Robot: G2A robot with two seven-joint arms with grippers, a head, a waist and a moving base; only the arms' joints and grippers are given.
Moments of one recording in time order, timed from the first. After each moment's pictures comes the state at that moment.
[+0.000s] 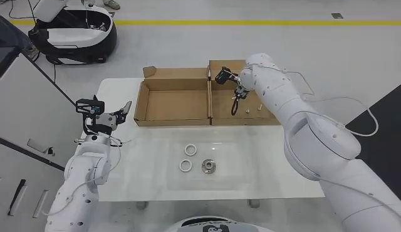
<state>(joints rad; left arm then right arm) 1.73 -1.15 -1.60 -1.80 1.33 0.00 0.00 -0.34 -1.58 0.47 -0.25 -0.93 -0.53 0.94</state>
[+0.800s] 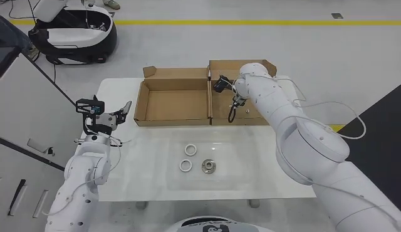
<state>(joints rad) 1.73 -1.15 -1.60 -1.80 1.33 0.00 0.00 -0.37 -1.64 0.45 -0.17 -0.97 -0.50 0.90</state>
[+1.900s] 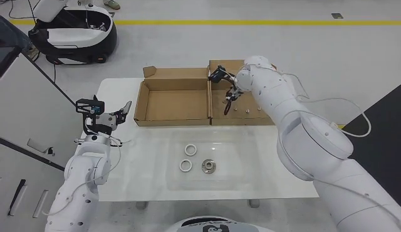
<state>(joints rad) 1.73 -1.15 -1.60 -1.80 1.33 0.00 0.00 -0.32 -1.63 0.53 -0.15 -0.87 -0.57 0.85</state>
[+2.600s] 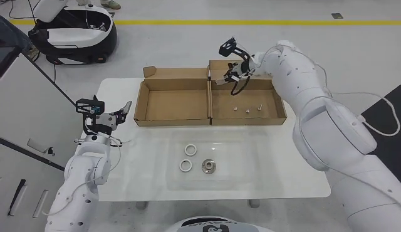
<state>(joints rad) 1.73 -1.15 -1.60 -1.80 1.33 0.00 0.00 -0.25 -1.54 0.69 -0.10 -0.59 -0.90 0.70</state>
